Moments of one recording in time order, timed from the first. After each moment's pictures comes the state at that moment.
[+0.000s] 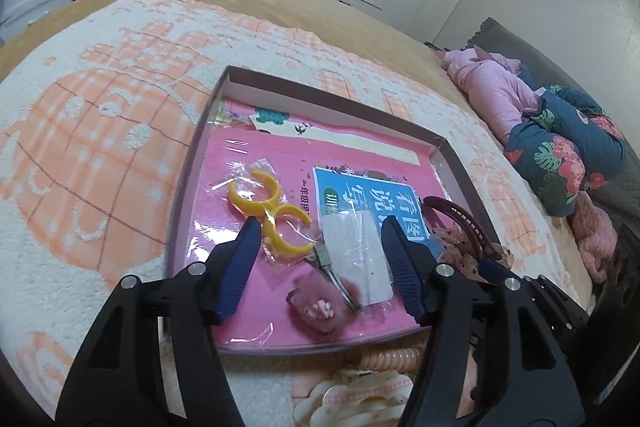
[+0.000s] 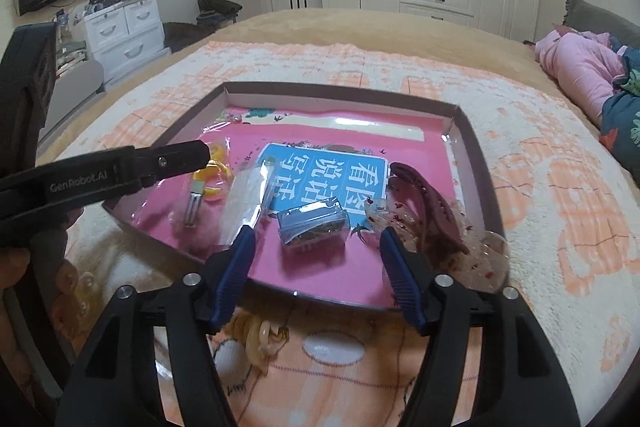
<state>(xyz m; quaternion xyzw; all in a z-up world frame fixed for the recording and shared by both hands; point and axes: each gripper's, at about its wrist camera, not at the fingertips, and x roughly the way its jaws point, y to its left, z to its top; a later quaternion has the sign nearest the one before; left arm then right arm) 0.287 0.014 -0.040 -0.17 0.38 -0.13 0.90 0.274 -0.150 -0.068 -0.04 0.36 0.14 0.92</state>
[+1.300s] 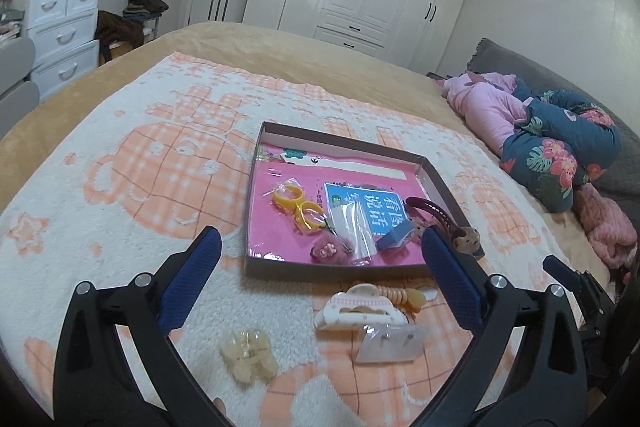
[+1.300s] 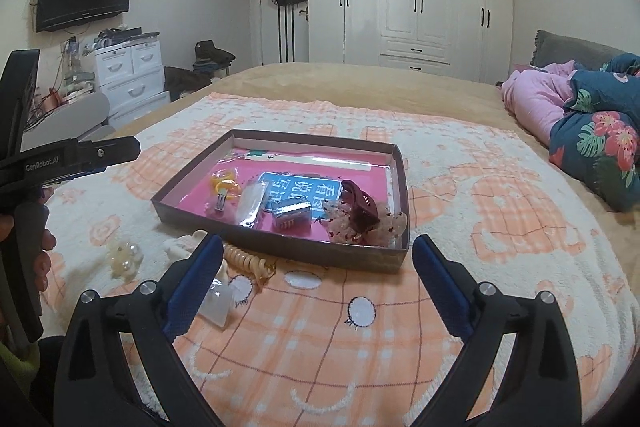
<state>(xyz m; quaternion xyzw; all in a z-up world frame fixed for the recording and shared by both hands) 0.179 0.035 0.020 -0.13 0.30 -0.09 0.94 0.158 -0.195 -0.018 -0.04 0.27 0.12 0.96</state>
